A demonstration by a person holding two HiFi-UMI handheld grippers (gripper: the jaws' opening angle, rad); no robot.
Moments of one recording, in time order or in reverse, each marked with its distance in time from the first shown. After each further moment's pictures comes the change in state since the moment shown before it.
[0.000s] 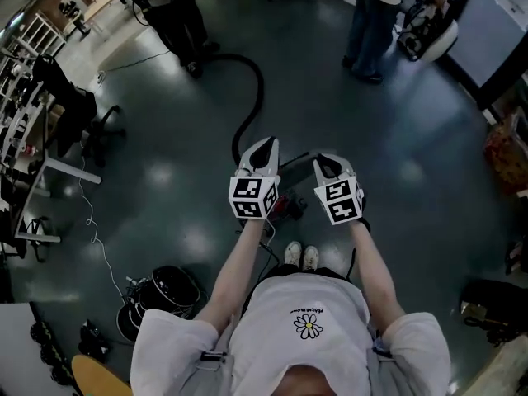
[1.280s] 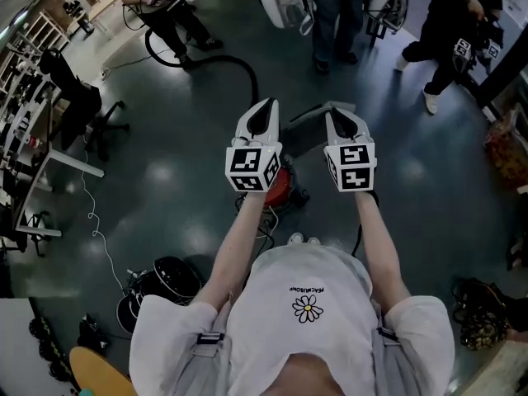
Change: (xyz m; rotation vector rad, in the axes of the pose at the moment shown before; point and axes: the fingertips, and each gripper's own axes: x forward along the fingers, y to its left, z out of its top) left arm -0.025 -0.019 0.099 0.095 -0.233 0.003; right arm -0.060 -0.045 0.097 0.066 -0.271 -0.190
